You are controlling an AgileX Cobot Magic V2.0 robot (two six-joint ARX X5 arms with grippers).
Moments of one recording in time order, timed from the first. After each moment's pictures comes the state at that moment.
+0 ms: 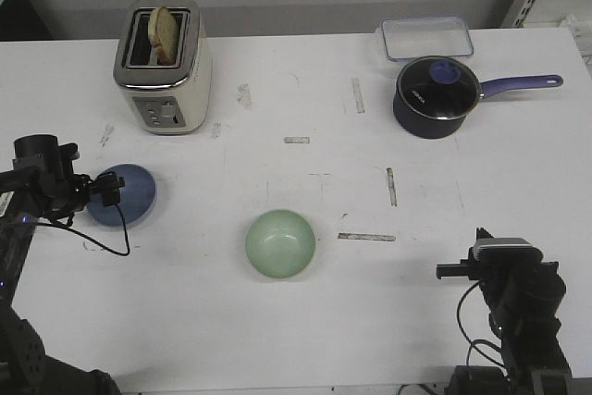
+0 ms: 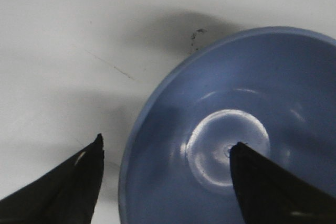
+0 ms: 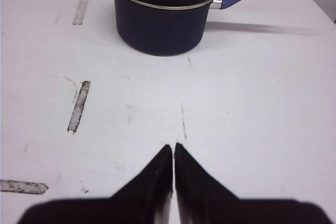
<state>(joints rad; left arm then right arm) 0.25 1.61 1.25 -0.65 0.16 0.01 -0.08 0.45 0.55 -0.52 0.00 -0.08</state>
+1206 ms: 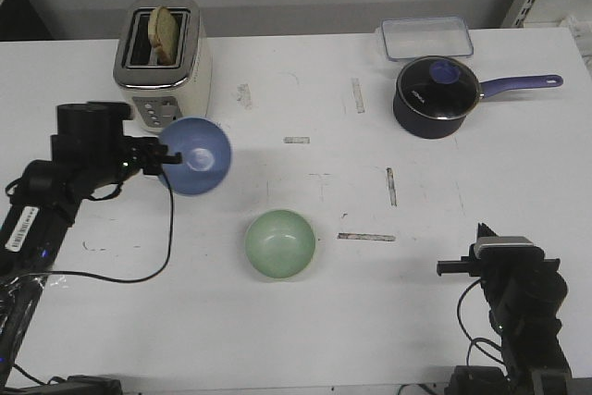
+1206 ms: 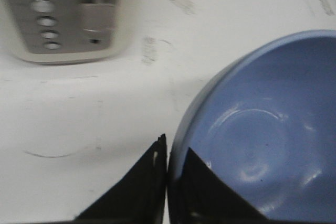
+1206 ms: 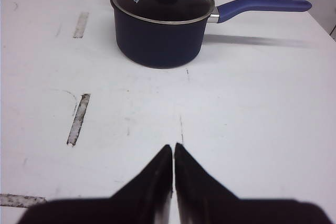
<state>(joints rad) -0.17 1.42 1.45 -0.67 0.22 -0.08 -0.08 0.45 0.55 -0.48 0.00 -0.08</state>
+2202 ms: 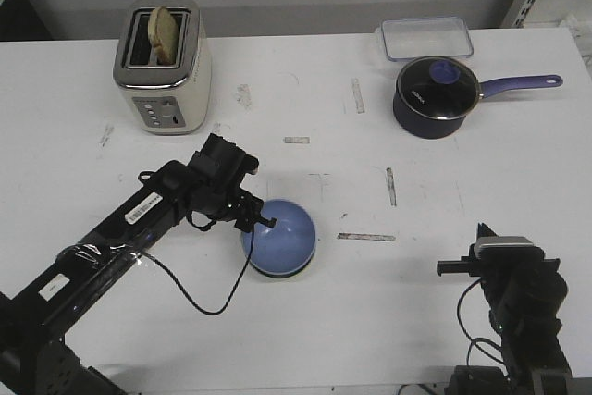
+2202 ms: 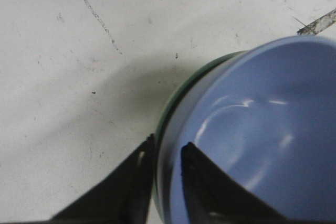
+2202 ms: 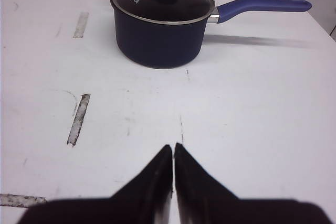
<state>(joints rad) -0.57 1.66 1.45 -0.79 0.22 -0.07 -0.08 0.45 0.55 -0.48 0.00 -0.08</state>
